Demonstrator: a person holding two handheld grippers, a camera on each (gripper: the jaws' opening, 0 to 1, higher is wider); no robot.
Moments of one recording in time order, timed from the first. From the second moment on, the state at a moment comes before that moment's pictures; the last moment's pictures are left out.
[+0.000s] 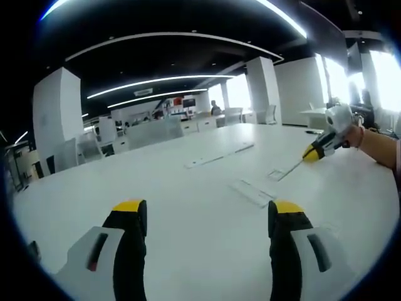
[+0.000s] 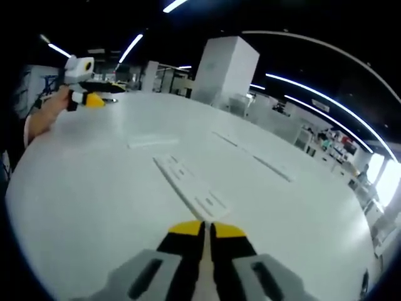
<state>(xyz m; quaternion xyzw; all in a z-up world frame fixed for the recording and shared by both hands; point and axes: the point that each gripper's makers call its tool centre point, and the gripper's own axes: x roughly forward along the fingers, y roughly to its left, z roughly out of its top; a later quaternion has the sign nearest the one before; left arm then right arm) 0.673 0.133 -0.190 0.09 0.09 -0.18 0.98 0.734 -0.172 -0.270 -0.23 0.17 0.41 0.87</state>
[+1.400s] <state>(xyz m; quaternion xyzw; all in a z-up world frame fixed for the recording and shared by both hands) 0.674 0.135 -0.192 0.09 0.09 -0.19 0.97 0.735 -0.166 -0.269 -0.25 0.16 0.41 0.86</state>
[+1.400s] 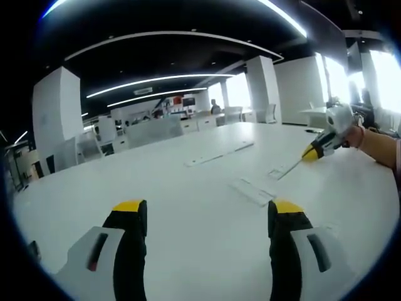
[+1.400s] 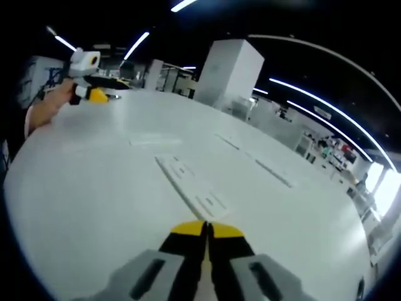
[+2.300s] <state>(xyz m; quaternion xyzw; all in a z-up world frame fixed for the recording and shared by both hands) 0.675 0.134 -0.191 0.09 0.09 -0.19 0.97 0.735 -0.162 -0.269 -0.24 0.15 0.41 0.87</state>
